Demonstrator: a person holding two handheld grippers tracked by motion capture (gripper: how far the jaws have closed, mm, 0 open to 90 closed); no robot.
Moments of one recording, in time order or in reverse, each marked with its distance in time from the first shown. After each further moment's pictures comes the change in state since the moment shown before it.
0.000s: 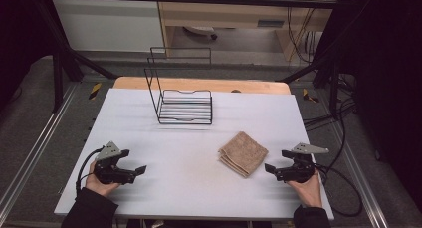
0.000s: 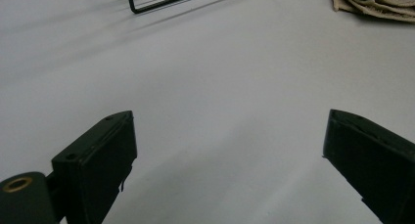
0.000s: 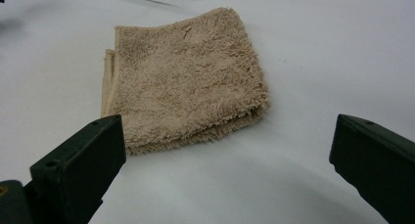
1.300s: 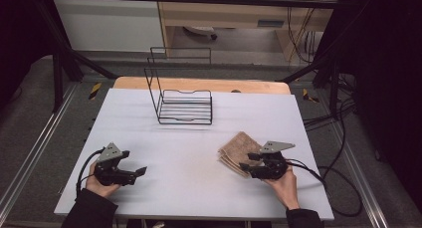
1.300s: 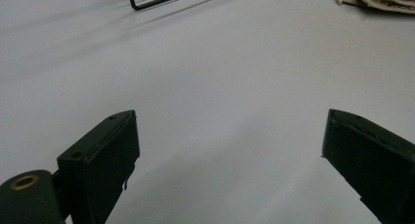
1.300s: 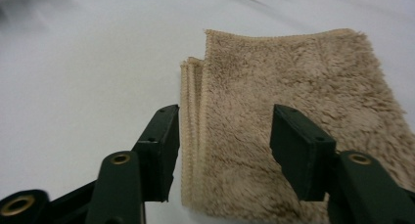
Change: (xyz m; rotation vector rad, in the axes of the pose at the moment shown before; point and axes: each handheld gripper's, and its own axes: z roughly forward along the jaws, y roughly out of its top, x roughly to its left) left arm -0.005 -0.001 -0.001 0.014 0.020 0.015; right arm 0.061 0.028 0.046 0.093 0.094 -0.170
